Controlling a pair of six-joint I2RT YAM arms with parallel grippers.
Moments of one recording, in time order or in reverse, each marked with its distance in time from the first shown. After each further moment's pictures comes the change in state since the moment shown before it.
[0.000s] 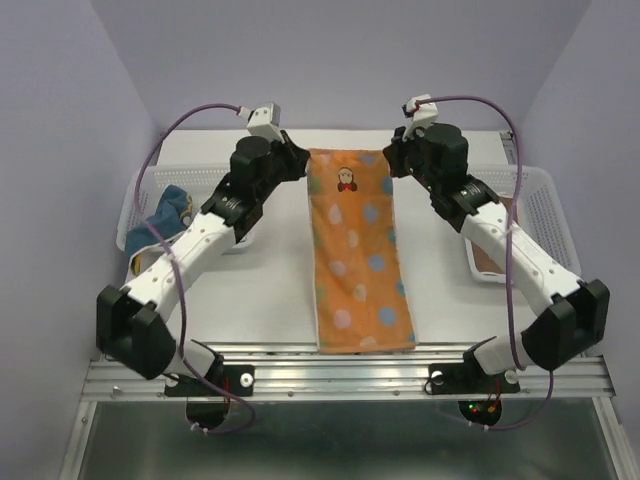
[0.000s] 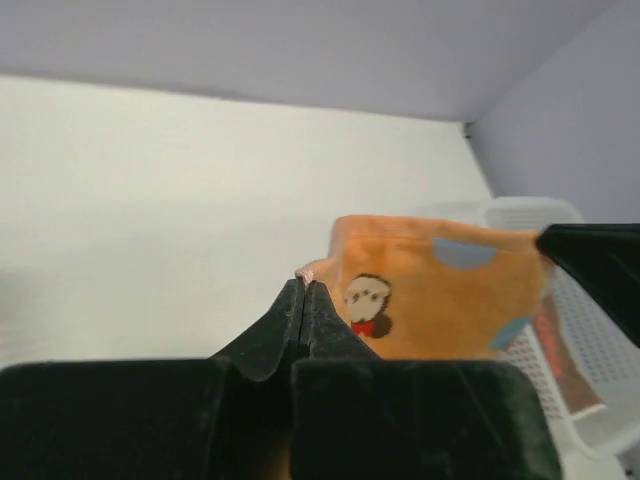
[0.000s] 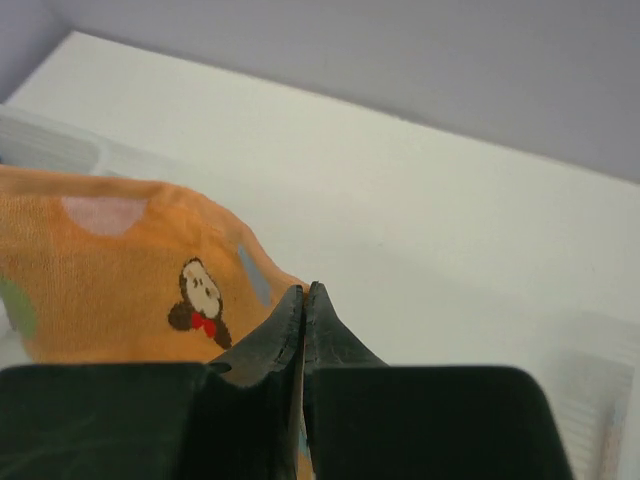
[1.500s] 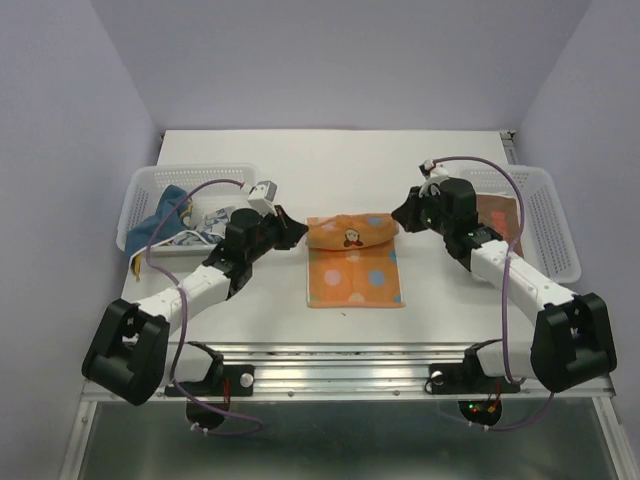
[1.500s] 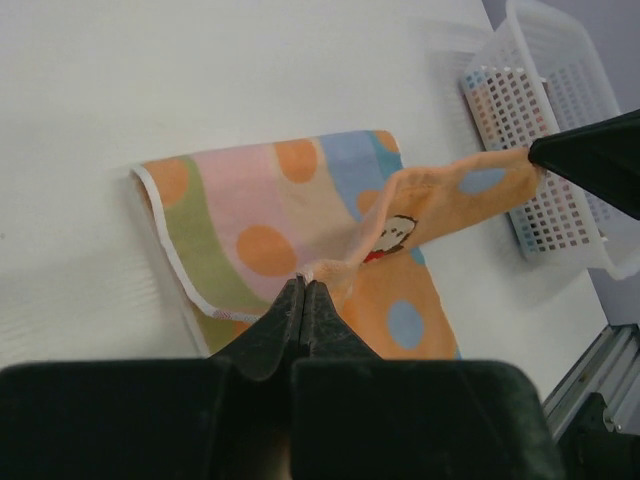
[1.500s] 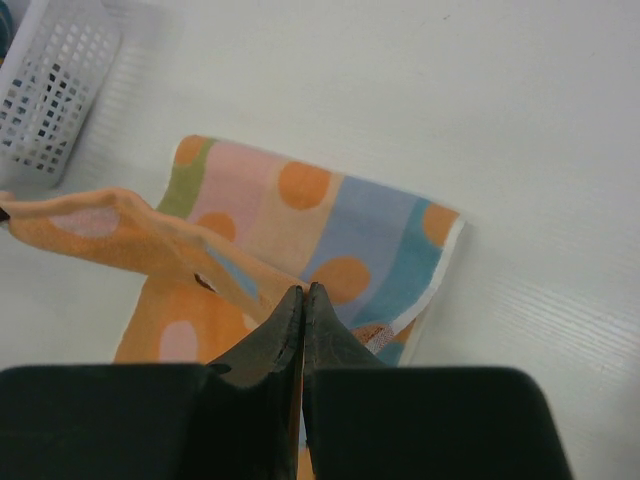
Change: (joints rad) left arm 0.078 -0.065 -0.639 0.383 0.265 -0.086; right arm -0.169 -0.068 -0.521 0.180 -0.355 0.162
